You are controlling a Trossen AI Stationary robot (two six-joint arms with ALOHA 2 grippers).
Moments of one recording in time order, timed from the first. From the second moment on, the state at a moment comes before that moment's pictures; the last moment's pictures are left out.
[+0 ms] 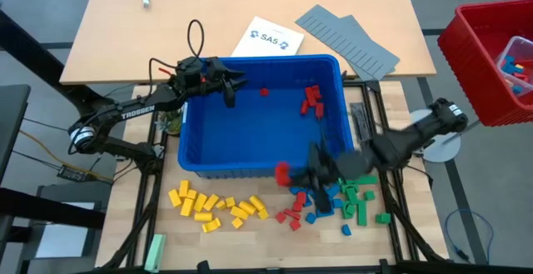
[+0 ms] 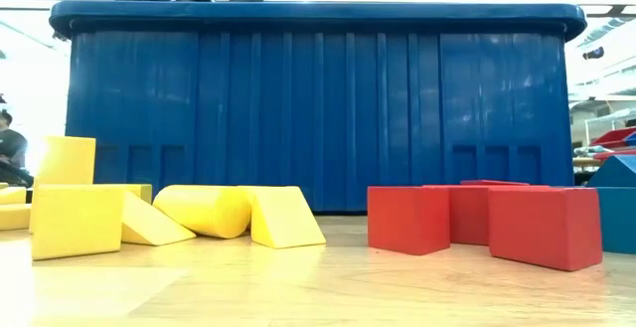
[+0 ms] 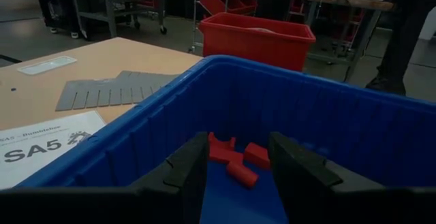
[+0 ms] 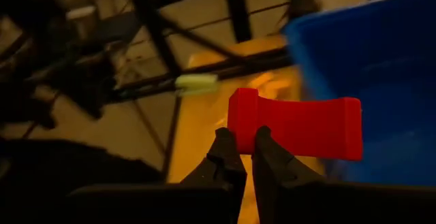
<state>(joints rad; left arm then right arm) 0.66 1.29 0.89 0.27 0.27 -0.06 0.43 1.36 1.34 -0.37 0.30 0.42</state>
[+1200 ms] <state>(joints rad) 0.66 1.29 0.89 0.27 0.27 -0.06 0.60 1.95 1.34 -0.59 0.53 1.12</state>
